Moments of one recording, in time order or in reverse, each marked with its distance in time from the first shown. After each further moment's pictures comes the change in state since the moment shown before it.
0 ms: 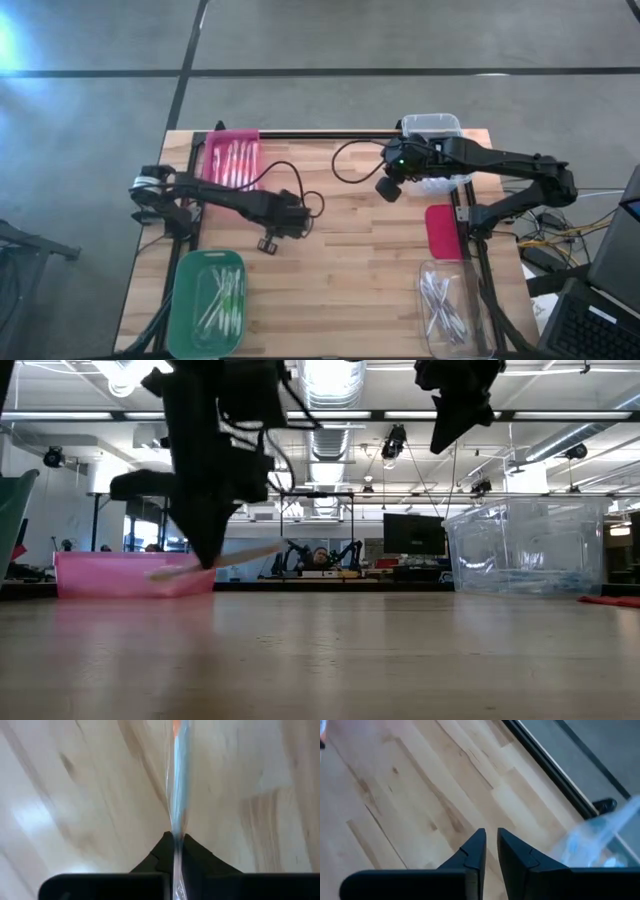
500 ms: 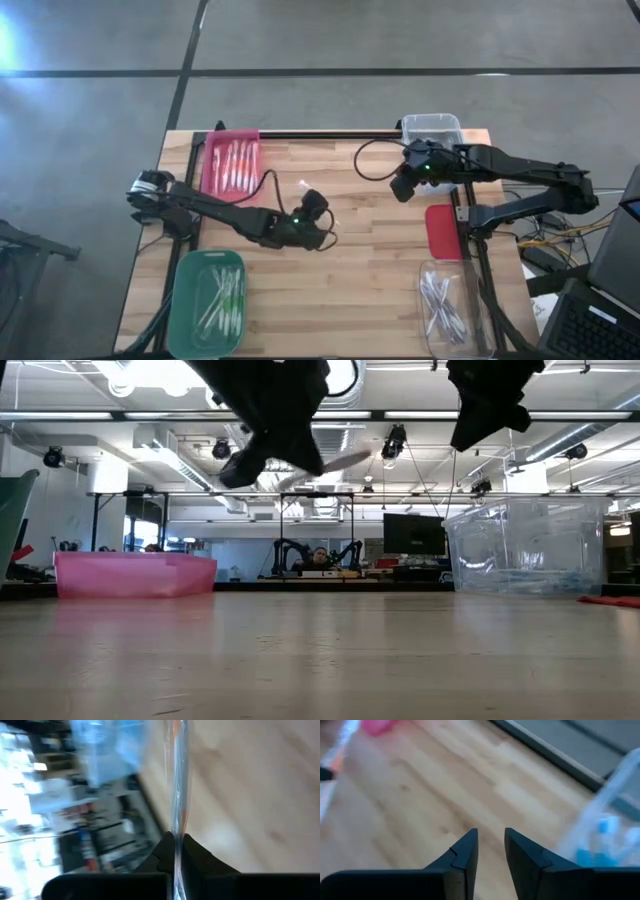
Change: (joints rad) left arm -0.169 0.000 0.072 0.525 -0.691 0.597; right arm 0.013 -0.209 -0.160 0.035 0.017 0.211
